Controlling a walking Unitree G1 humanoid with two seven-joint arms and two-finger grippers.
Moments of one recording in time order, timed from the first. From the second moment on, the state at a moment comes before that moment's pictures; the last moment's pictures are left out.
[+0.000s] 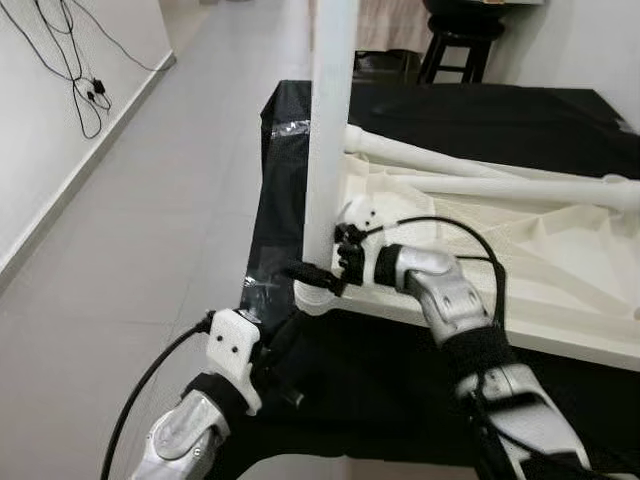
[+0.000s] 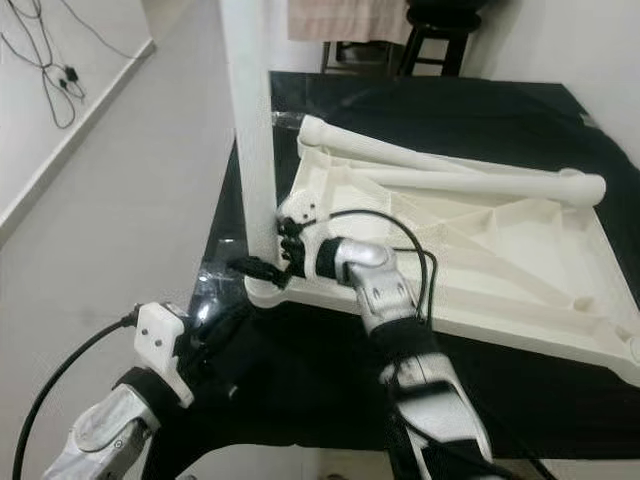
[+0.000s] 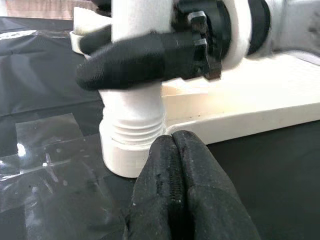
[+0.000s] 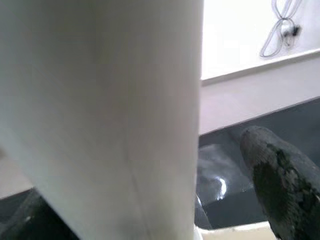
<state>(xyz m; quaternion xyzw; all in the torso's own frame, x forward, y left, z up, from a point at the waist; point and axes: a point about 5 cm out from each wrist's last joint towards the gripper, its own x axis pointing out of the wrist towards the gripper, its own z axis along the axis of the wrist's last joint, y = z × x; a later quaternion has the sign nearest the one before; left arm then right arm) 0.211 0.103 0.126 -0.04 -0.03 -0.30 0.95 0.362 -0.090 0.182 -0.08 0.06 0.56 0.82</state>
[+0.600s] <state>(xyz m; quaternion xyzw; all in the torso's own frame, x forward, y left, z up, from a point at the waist) 0.211 0.103 0.125 -0.04 -0.03 -0.30 0.95 0.369 -0.109 0.181 -0.07 0.04 0.54 0.84</state>
